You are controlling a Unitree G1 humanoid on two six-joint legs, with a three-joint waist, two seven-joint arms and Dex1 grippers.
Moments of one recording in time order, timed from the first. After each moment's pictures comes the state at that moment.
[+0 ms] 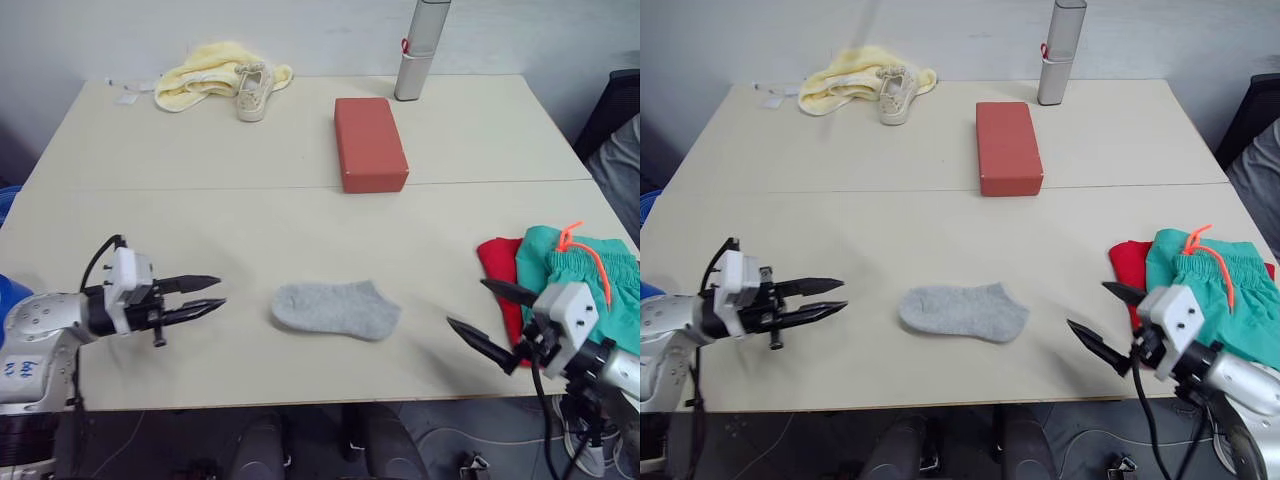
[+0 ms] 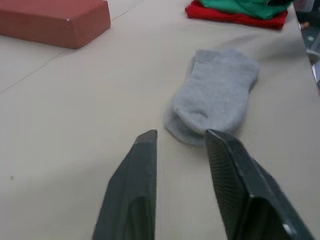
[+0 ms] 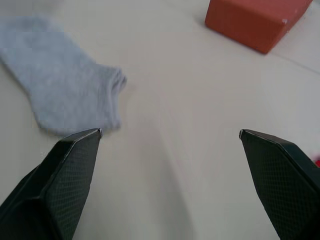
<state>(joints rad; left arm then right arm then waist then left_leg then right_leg) -0.03 0.82 0.31 -0.04 -0.51 0.16 -1.22 0.38 -0.70 -0.41 -0.51 0.47 0.24 0.82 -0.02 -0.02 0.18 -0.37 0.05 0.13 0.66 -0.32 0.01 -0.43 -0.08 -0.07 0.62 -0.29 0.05</state>
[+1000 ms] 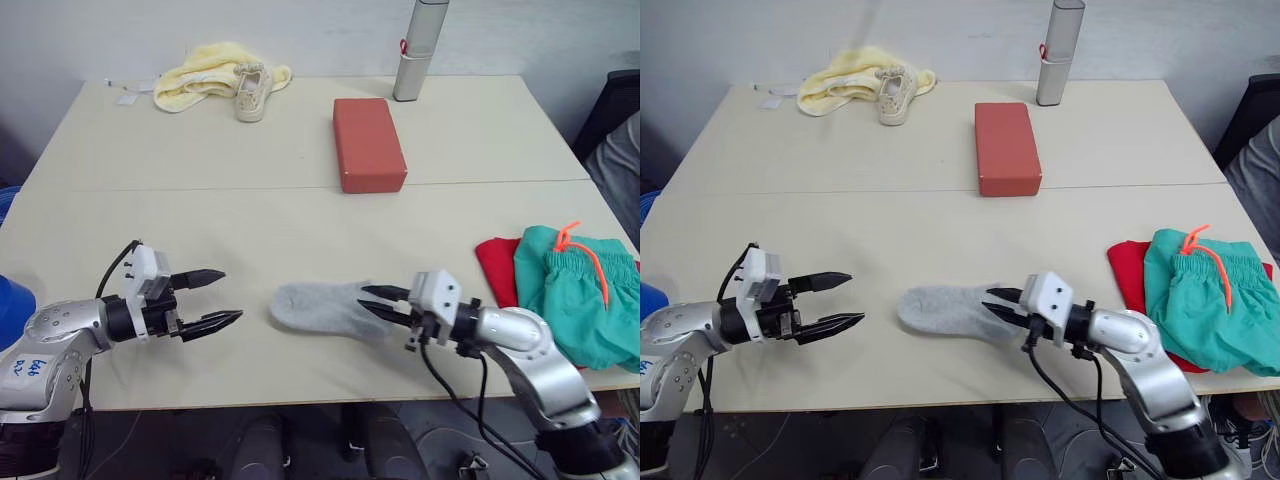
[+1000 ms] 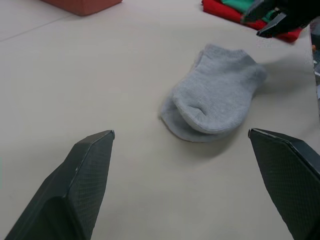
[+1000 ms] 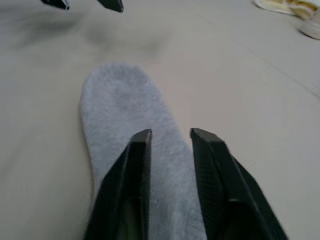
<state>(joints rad) -0.03 0.79 0.25 -0.24 -0.60 0.51 -1.01 -0.13 -0.58 0.18 -0.32 0.25 0.15 0.86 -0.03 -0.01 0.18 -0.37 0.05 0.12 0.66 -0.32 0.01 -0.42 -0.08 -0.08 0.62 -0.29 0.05</state>
